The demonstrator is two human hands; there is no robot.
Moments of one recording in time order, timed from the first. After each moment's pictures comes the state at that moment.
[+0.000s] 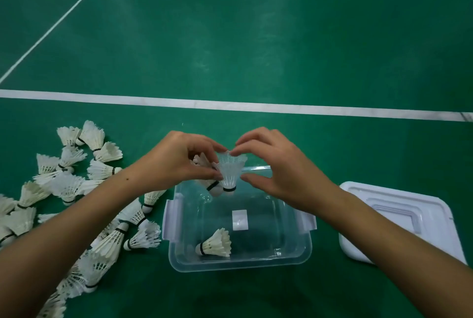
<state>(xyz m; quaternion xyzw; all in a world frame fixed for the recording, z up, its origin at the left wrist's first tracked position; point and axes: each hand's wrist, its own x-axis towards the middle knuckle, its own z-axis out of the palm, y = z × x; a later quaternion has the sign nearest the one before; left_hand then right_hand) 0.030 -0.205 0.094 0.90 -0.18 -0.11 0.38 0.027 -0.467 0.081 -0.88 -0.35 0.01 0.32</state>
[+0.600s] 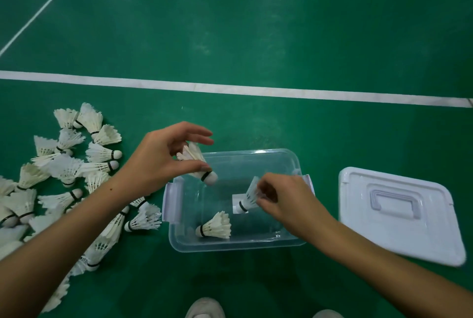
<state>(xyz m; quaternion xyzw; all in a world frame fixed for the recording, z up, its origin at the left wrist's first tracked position) -0.009 -0.190 0.073 0.87 -0.11 -0.07 0.48 -0.033 -0.478 0.012 -0.92 -0.18 0.15 0.32</state>
